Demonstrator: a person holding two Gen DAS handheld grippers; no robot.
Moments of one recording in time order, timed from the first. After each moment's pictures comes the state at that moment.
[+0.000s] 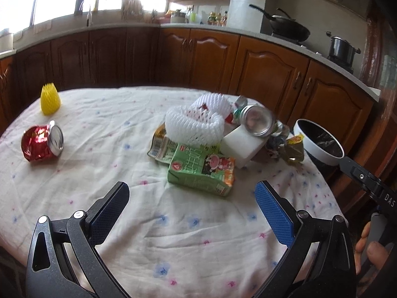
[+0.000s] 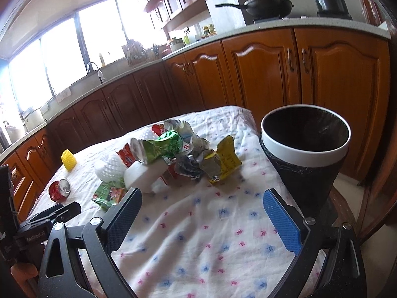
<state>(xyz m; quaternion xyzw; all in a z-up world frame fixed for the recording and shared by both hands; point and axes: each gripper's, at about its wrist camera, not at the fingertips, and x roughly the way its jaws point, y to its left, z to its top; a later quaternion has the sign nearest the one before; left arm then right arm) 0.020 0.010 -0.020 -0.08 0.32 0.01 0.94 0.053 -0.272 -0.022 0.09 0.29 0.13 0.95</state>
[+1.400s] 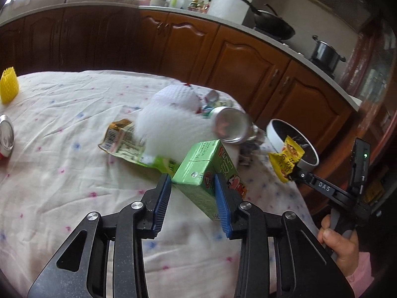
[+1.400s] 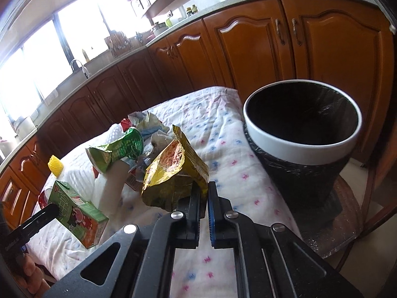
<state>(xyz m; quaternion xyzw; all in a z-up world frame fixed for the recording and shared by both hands) 0.062 -0.007 -0.015 -0.14 0.35 -0.10 0.92 0.106 -0.307 -0.041 0.12 0.34 0.11 0.92</state>
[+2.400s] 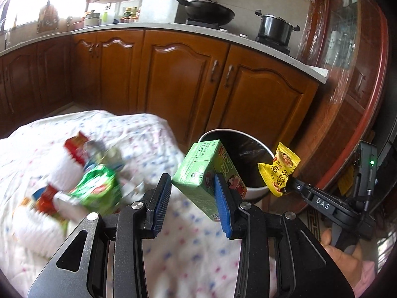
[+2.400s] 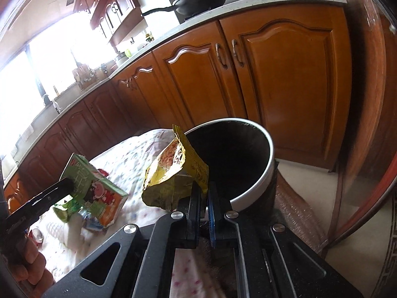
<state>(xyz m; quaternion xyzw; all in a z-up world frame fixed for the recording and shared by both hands) 0.148 -0.169 0.042 -0.04 0.32 -0.21 0.92 0.136 -0.419 -0.010 0.16 0.31 0.02 0.94</state>
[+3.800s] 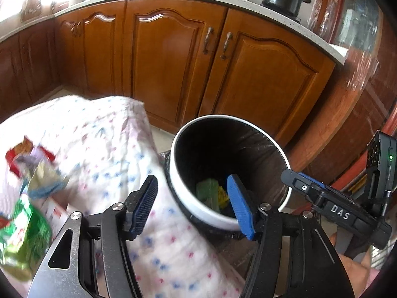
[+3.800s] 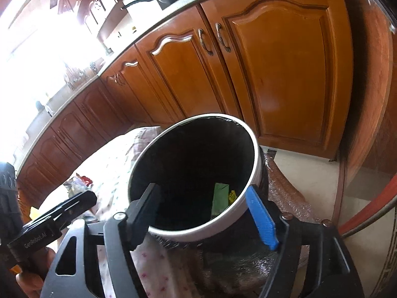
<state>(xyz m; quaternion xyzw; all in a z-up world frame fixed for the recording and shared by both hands) 0.224 -0.244 0.006 -0.03 0.39 -0.20 0.90 0.163 -0.452 -0.027 0.19 0.34 0.01 0.92</state>
